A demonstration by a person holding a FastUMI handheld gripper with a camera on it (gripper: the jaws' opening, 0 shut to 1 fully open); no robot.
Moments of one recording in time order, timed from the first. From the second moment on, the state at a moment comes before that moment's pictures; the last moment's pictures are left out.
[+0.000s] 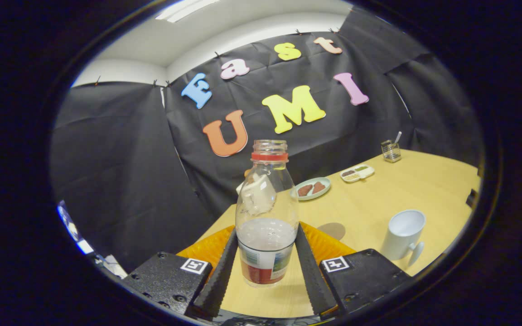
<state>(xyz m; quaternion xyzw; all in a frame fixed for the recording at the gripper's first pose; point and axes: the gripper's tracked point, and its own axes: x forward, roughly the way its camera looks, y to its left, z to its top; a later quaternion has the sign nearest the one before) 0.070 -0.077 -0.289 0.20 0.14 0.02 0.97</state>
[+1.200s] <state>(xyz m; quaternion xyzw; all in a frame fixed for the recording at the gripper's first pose) 0.071 -0.148 -0.307 0.61 0.08 -0.02 0.79</state>
